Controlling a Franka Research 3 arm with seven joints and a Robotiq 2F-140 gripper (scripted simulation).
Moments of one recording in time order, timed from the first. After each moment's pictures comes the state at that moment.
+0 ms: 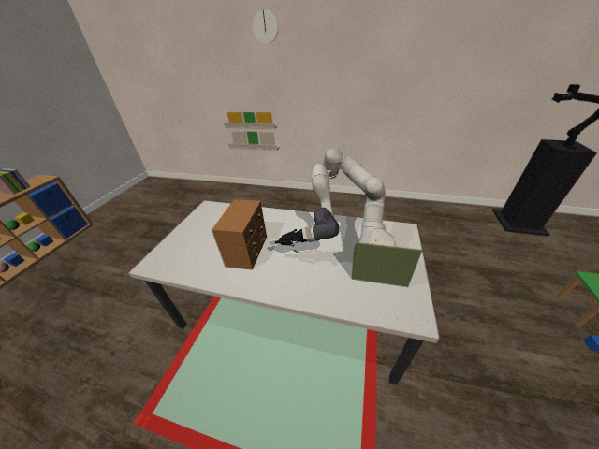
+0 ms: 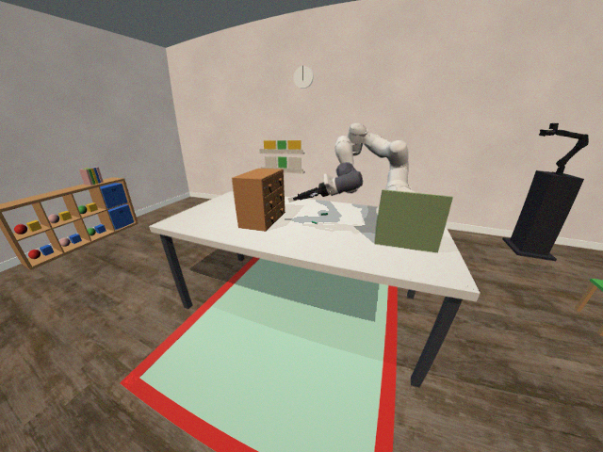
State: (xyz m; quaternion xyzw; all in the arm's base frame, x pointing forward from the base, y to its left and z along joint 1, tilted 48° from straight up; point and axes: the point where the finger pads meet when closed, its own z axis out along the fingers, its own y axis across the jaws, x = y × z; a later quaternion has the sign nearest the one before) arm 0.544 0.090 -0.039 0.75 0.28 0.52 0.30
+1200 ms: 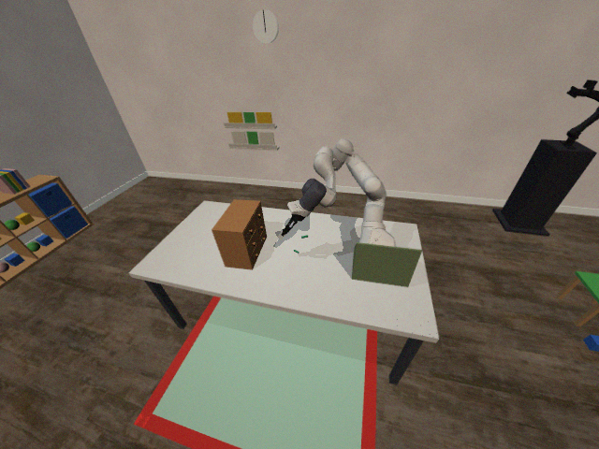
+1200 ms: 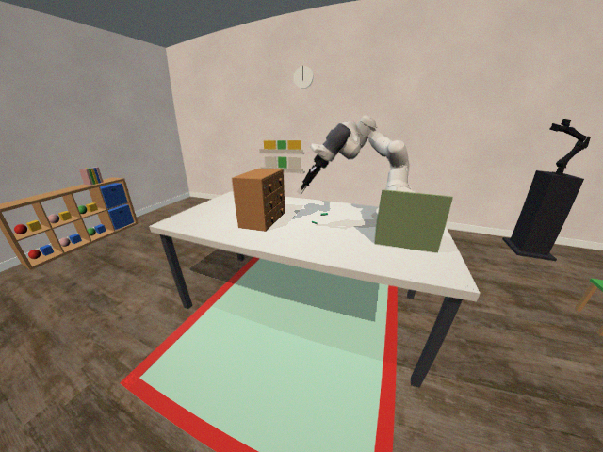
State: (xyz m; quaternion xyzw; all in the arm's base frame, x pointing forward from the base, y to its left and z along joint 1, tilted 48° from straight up) arm 0.492 0.131 0.003 0.88 0.12 0.29 0.35
